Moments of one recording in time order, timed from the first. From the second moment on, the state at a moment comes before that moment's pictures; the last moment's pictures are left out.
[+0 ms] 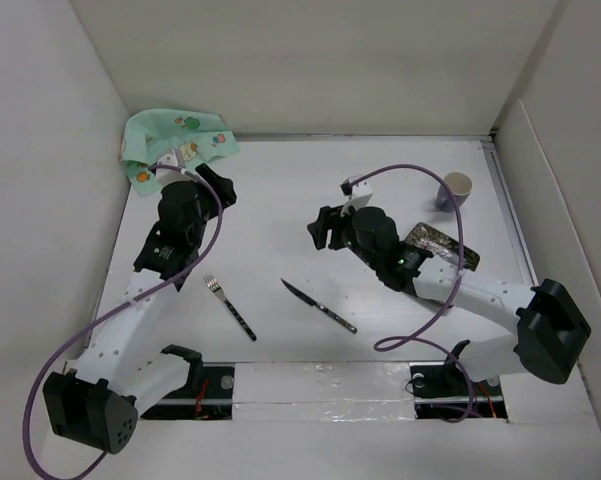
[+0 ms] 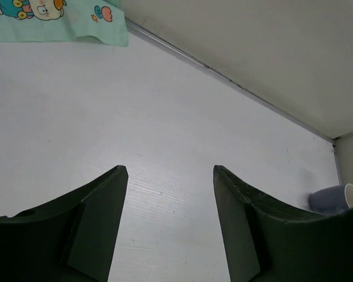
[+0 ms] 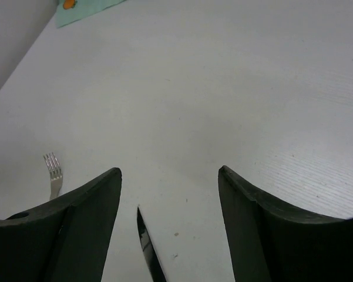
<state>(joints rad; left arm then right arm) -0.30 0.98 0.90 -0.16 -0.27 -0.62 0.84 1.36 0.88 0.21 0.27 0.37</state>
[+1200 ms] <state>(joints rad) 0.21 2.23 1.79 -0.43 -0.36 -0.50 0.84 1.43 0.87 0.24 0.18 0.40</state>
